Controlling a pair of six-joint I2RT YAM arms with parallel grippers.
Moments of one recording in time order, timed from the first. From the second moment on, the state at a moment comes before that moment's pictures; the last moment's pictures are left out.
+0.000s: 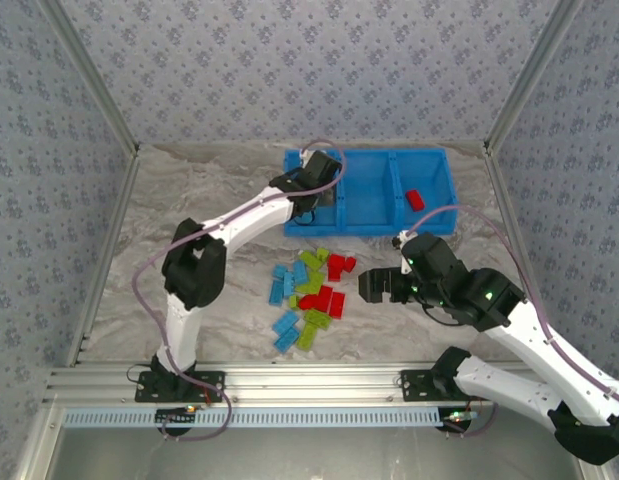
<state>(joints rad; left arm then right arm) -0.74 2.04 1.76 -0.50 -0.35 -0.52 0.79 0.82 1.02 -1.05 0.04 0.61</state>
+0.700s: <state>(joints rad) -0.87 0.69 0.79 -0.52 -0.13 -0.09 0.79 1.51 1.09 -0.68 0.09 0.44</state>
